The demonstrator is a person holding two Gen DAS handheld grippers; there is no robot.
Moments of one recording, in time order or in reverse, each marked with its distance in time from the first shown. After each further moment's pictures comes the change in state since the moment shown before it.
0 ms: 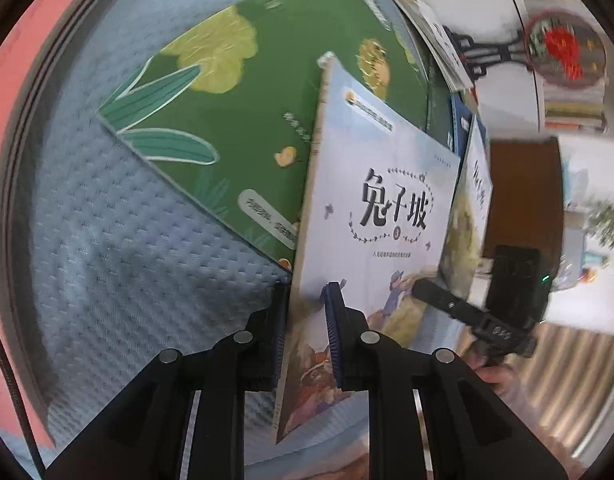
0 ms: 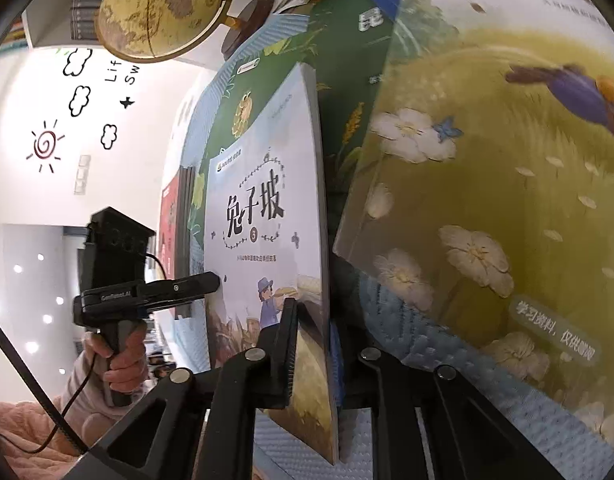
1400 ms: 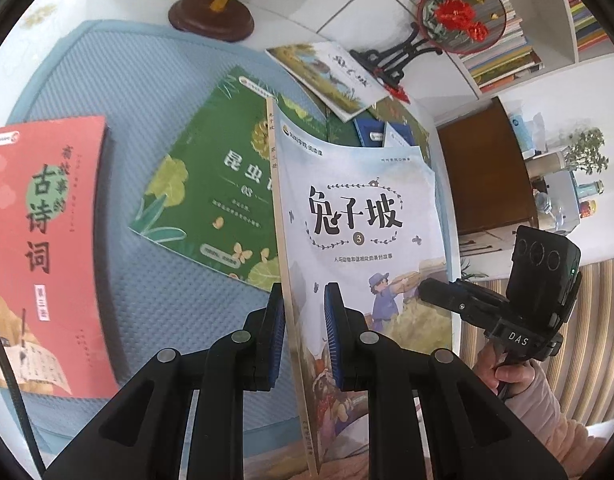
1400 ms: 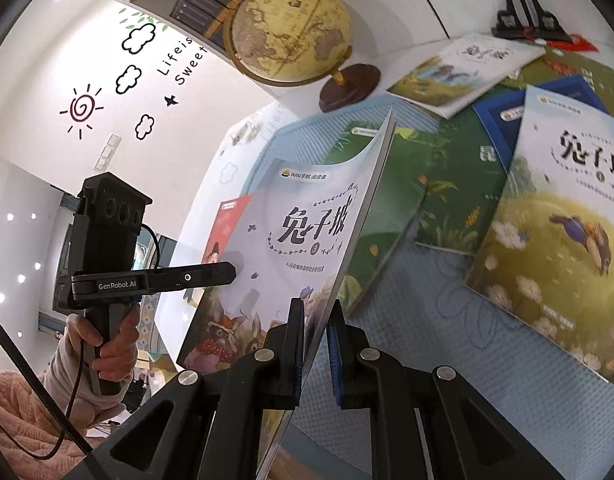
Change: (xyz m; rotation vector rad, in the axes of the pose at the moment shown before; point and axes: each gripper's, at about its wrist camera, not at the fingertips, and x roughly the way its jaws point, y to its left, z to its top) left arm -0.099 -0.060 -0.016 0.258 -0.144 0.020; right arm -0.037 0.121 -0.017 -0.246 -0.202 -0.039
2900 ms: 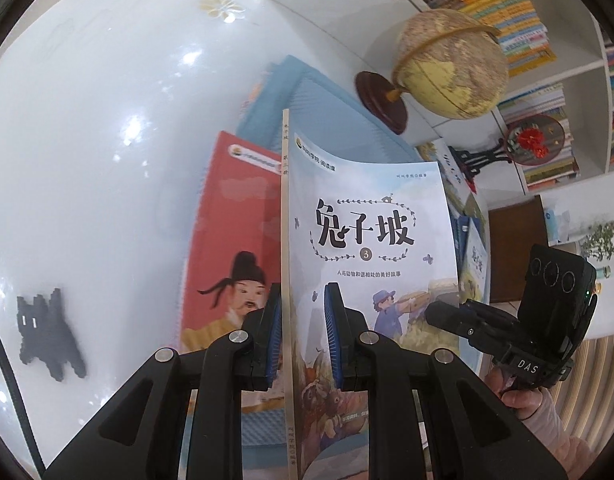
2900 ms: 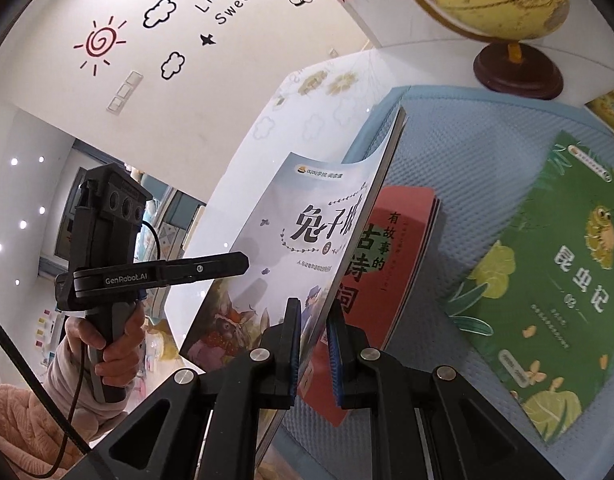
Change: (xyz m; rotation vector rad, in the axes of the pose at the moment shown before) left arm -0.117 0.201 -0.003 -0.218 -0.140 0.068; right arm 0.194 0.161 0.052 -0.138 0.164 0.049
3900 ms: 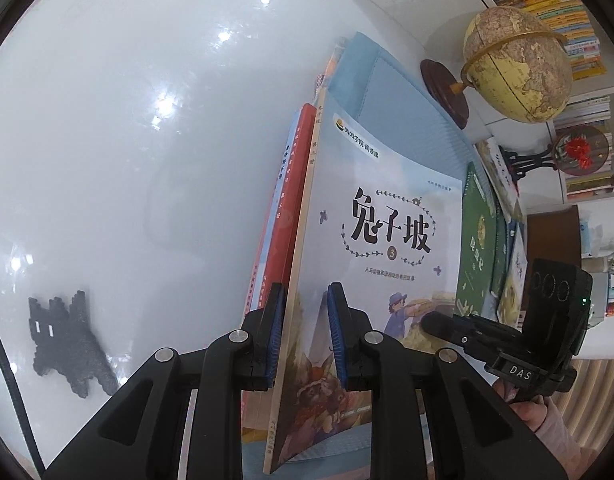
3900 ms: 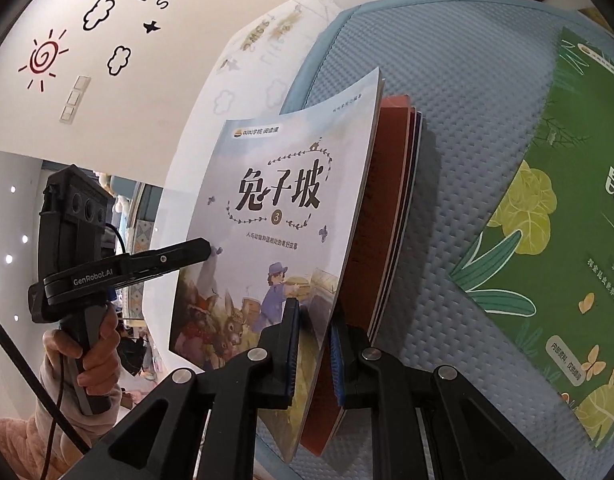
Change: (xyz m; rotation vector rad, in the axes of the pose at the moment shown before) left arm 0.029 0.041 0.005 -0.065 0.057 0.114; right arm 0.052 -0.028 -0.016 0.163 0.109 -0.048
